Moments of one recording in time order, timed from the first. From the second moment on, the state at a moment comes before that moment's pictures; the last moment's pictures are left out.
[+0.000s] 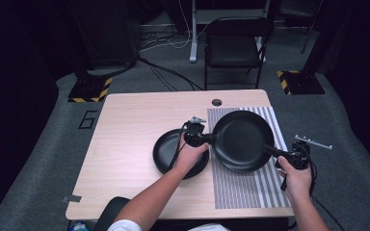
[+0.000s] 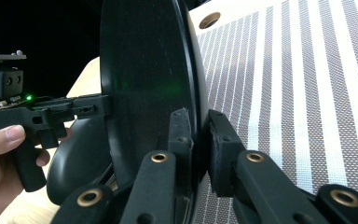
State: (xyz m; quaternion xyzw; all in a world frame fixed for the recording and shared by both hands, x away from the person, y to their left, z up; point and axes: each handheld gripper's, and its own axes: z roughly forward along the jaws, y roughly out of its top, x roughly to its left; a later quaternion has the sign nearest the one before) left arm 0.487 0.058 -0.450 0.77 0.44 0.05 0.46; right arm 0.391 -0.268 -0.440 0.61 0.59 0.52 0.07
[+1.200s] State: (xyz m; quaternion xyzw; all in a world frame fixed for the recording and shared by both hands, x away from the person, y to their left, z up) left arm 0.497 0.041 -0.476 0.78 0.44 0.02 0.44; right arm 0.405 -0.285 -0.459 0.63 0.58 0.51 0.06
